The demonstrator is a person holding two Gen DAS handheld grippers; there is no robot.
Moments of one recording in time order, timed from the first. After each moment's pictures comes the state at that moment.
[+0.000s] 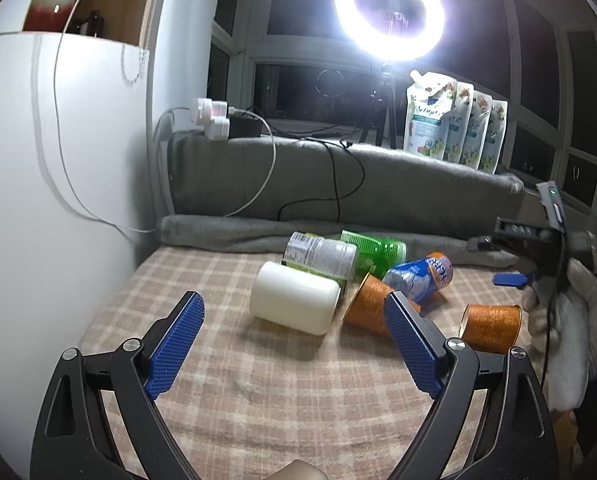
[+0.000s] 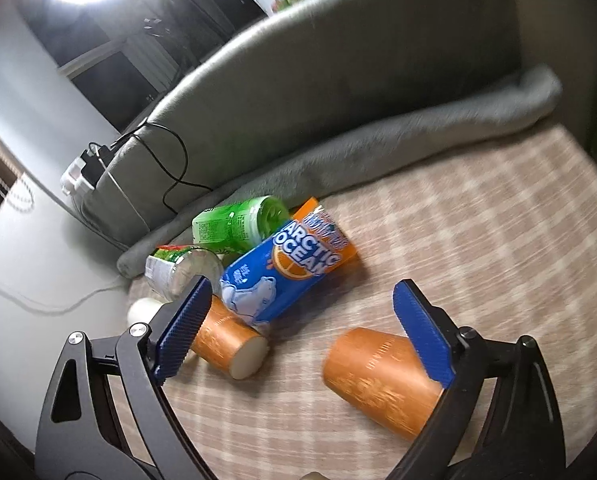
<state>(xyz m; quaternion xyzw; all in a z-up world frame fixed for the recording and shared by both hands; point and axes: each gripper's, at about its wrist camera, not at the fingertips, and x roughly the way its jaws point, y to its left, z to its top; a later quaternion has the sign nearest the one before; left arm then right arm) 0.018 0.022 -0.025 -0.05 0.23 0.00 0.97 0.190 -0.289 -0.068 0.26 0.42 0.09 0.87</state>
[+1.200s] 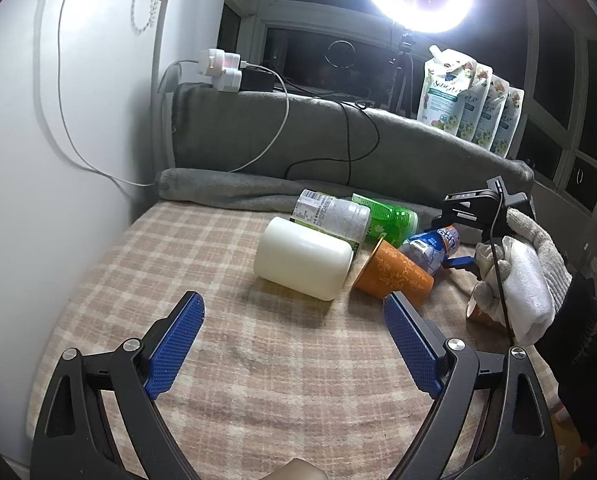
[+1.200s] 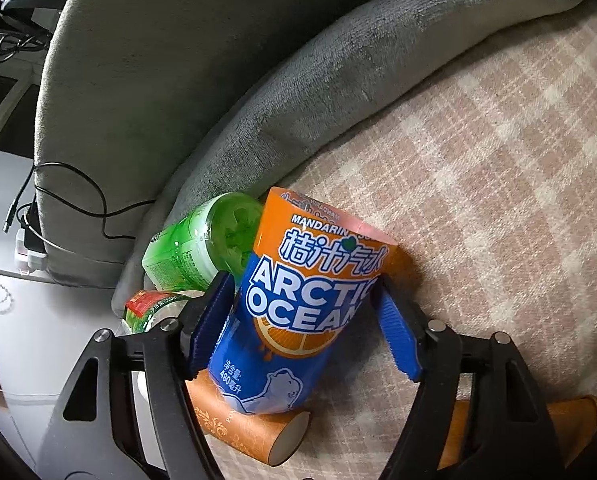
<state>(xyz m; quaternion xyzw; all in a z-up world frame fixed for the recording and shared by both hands) 0.028 0.037 -0.051 -0.08 0.28 -0.01 0.96 0.324 -0.267 -0.136 0.37 0.53 0.04 0.76</state>
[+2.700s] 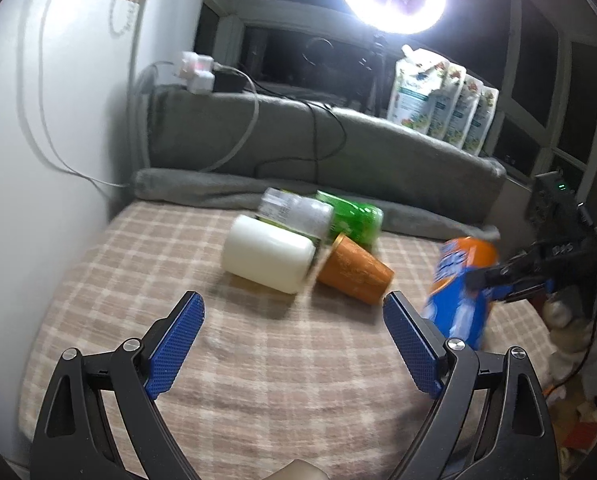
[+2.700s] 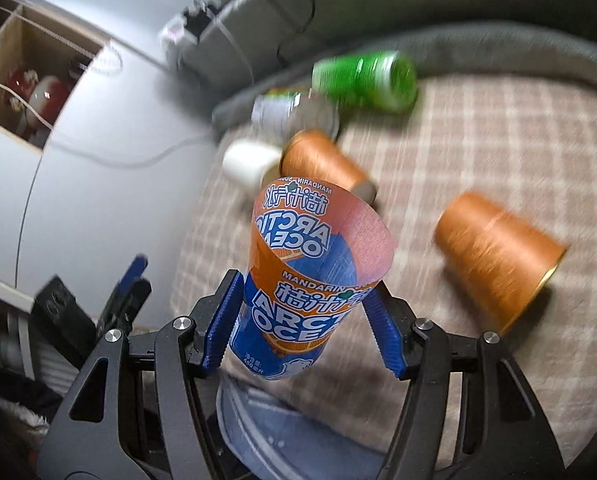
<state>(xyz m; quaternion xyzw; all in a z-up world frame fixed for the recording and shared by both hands) 0.017 0.022 -0.039 -0.09 0.29 -0.06 0.95 0.197 -0.258 -0.087 0.18 0.56 0.34 0.74</state>
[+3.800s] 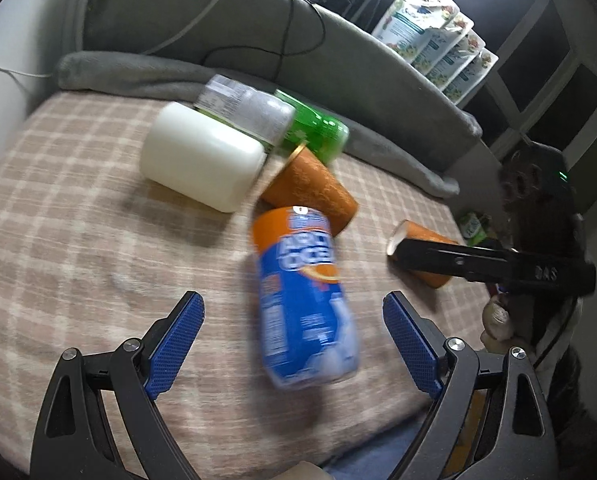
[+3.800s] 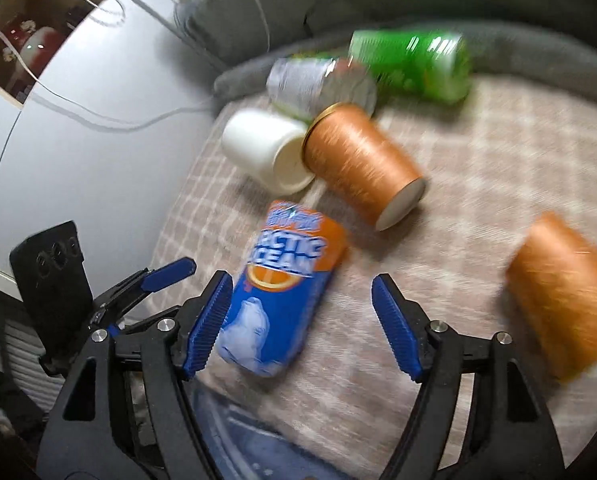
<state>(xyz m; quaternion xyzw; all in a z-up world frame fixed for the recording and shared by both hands) 0.070 0.016 -0.083 -0.18 0.45 -0.18 0.86 0.135 -0.199 -0.077 0.10 0.51 0.31 0.80</state>
